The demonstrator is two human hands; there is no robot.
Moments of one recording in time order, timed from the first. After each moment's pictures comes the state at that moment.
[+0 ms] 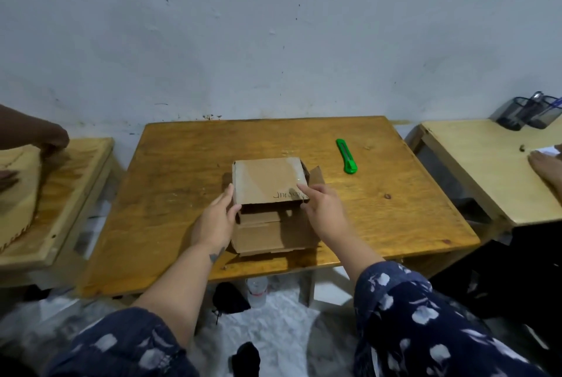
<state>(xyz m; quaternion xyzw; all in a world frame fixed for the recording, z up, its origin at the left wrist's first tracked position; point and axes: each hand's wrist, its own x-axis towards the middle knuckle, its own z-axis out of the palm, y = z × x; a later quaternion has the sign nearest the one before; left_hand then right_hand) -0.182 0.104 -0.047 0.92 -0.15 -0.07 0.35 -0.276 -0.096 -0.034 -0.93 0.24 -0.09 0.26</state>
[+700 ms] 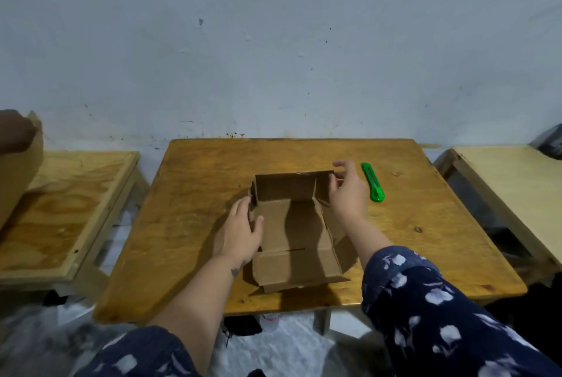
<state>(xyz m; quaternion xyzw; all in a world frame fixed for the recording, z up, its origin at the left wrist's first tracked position) -0.155 0.092 -0.040 0.93 -0.15 -0.05 0.34 -0.197 -0.110 0.013 -0.83 0.32 -0.25 0.38</state>
